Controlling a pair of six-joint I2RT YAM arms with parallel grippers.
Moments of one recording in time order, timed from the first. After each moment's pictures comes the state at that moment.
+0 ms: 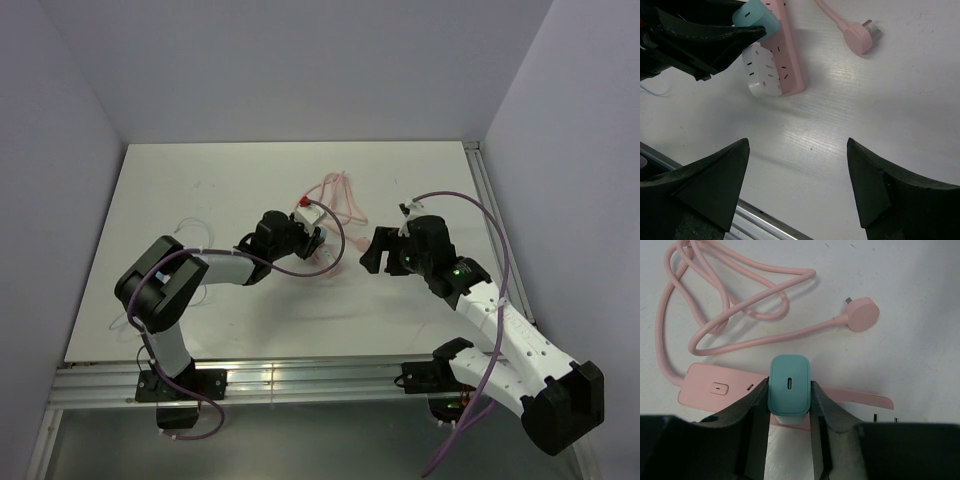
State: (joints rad) left arm -0.68 1.78 0.82 0.63 0.19 0.09; right arm 0.43 0.91 0.69 -0.43 -0.13 0.47
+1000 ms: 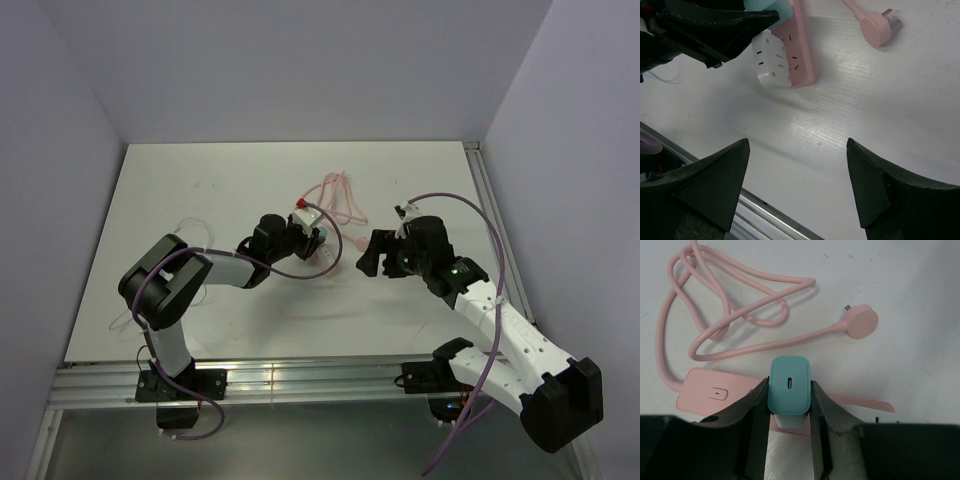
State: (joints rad) left arm -0.67 1.81 0.78 0.75 0.20 0.07; right arm 0.42 0.93 0.68 -0.42 -0.20 0.47
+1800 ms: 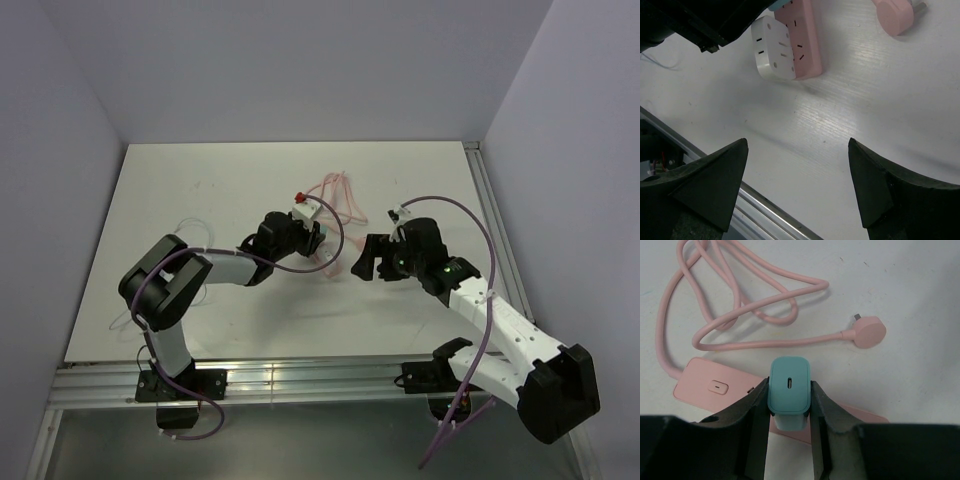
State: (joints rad) left arm -0.69 1.81 0.82 0.68 0.11 -0.05; right arm 0.42 0.99 0.64 -0.36 -0.28 0.46
